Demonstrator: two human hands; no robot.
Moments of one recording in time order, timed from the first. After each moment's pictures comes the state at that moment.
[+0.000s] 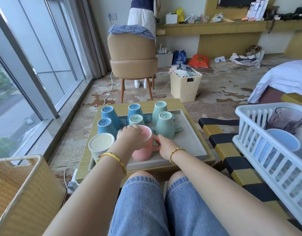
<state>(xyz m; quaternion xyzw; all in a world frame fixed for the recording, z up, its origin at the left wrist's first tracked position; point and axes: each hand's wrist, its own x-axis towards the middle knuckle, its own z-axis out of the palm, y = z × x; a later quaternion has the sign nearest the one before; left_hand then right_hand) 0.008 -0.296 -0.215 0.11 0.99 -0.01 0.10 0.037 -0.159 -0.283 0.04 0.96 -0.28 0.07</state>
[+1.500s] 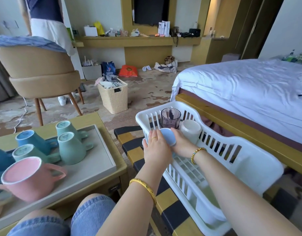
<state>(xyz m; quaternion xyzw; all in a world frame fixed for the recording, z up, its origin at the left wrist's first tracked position) 0.168 0.016 -0.222 0.33 0.91 0.24 0.06 0.204 0.124 -0.224 0.25 0.91 -0.33 -0.04</state>
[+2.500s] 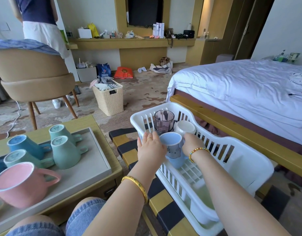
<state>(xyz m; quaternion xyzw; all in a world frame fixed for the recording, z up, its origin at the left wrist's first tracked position) 0.165 0.014 -0.210 0.37 0.91 0.16 0.06 0.235 0.143 -0.211 0.41 0.90 -0.17 -0.04</state>
